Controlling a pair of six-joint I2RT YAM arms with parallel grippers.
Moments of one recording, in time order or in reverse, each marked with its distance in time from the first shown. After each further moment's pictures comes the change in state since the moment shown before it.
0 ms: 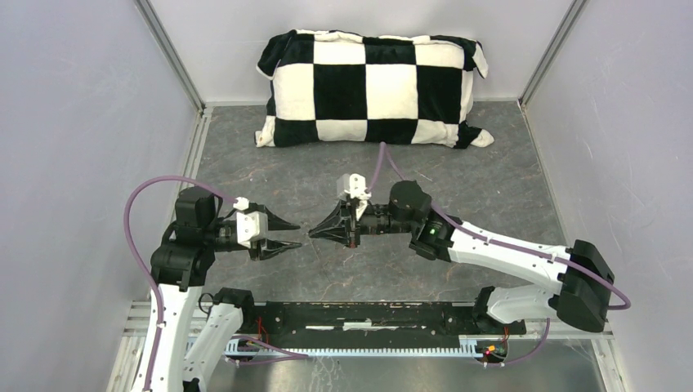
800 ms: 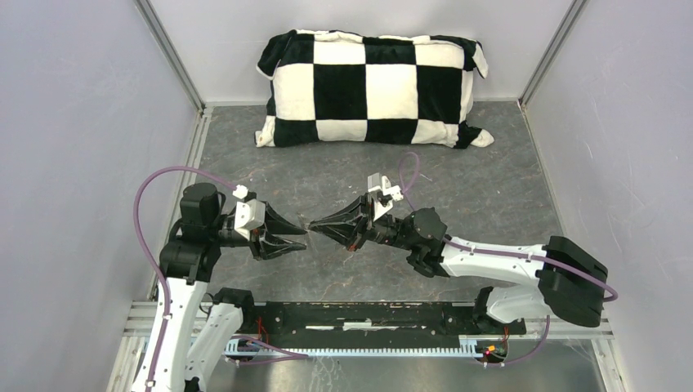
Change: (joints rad) left arm 0.000 0.007 -0.086 0.187 0.127 -0.276; right arm 0.046 0.018 -0.278 0.743 0.237 0.344
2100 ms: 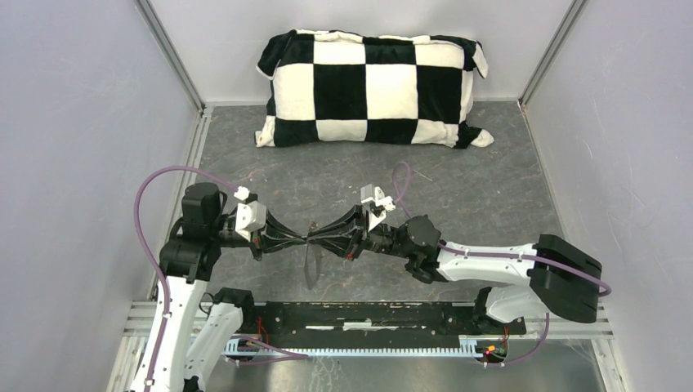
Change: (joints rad) left arm -0.006 0.016 0.010 -0.026 0.013 0.040; right arm 0.045 0.050 -0.048 0.051 0.028 -0.006
